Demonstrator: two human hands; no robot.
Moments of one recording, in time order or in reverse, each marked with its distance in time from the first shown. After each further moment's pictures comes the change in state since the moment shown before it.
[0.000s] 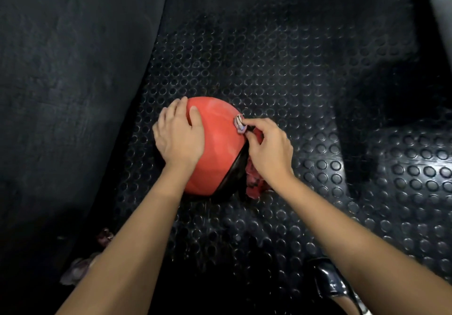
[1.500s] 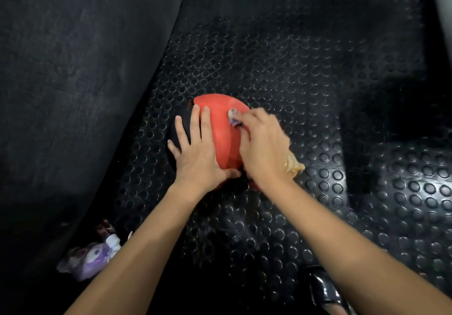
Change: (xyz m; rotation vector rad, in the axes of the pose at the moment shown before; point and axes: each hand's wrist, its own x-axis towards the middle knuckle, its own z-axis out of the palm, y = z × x) left_hand -0.047 -0.001 -0.016 0.141 -0.373 0.159; right_hand -0.001 -0.037 0.004 -0.291 0.092 -0.231
